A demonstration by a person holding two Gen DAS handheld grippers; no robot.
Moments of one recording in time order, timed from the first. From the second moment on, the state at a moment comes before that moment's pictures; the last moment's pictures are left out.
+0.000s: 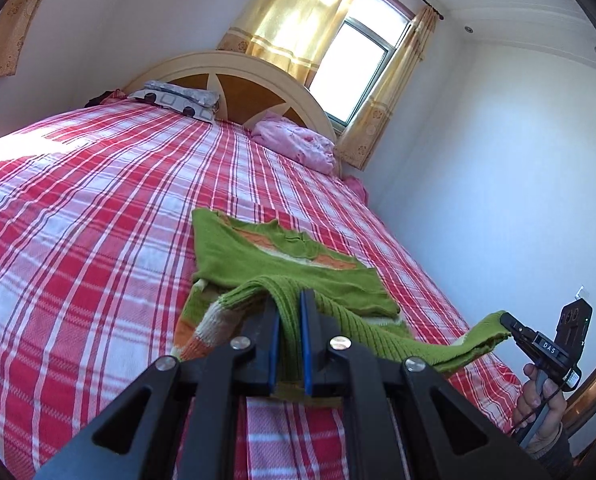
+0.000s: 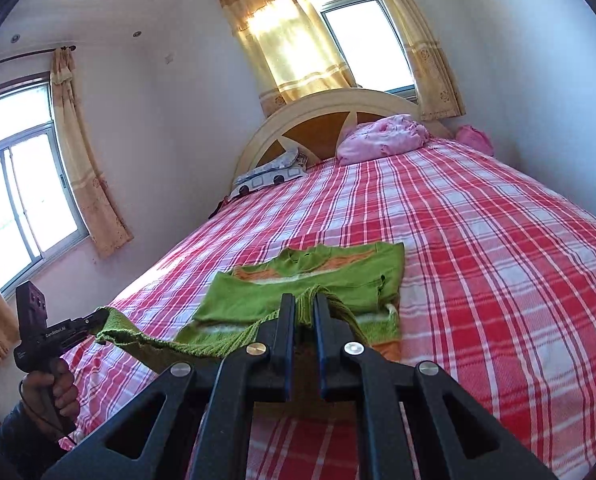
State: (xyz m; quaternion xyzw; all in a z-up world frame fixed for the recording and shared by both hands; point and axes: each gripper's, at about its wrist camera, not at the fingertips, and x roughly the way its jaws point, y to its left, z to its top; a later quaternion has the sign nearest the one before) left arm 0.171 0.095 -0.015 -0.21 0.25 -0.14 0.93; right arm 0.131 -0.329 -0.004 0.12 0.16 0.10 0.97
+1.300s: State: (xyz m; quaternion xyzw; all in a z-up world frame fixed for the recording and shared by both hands) left arm 0.394 0.089 -0.016 -0.16 0.29 -0.11 0.94; right arm 0.388 -0.350 0.028 0.07 0.24 0.06 0.97
